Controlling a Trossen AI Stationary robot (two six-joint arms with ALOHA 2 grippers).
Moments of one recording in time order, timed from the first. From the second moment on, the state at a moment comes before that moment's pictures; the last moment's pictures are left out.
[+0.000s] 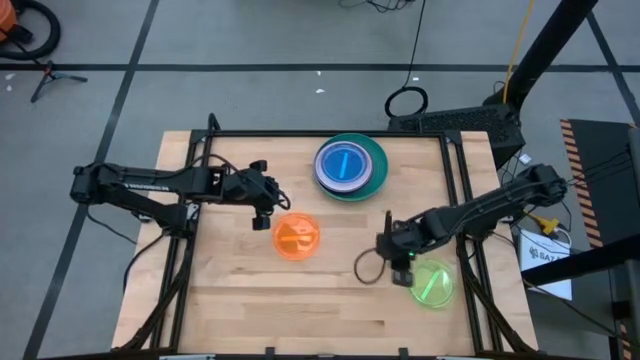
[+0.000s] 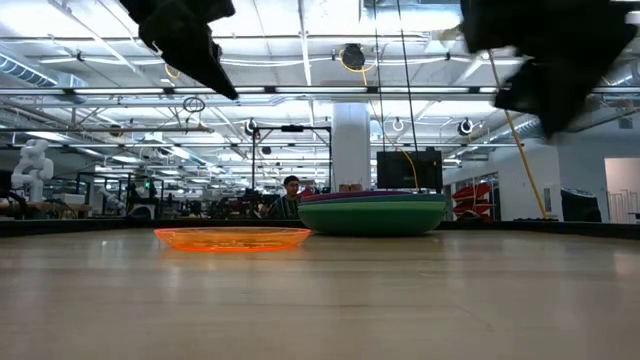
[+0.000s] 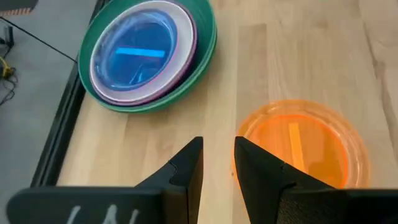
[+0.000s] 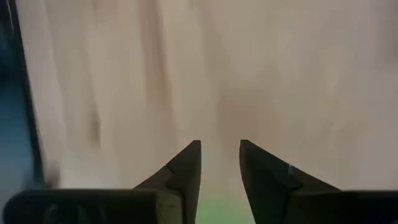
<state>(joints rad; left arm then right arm) 0.03 1.18 0.94 -0.55 -0.20 0.13 0.33 1.37 0.94 -0.78 -0.10 0.53</state>
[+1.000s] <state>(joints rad) 0.00 1.18 0.94 -0.72 -0.19 0.11 0.45 1.72 0.95 -1.05 -0.13 0.06</state>
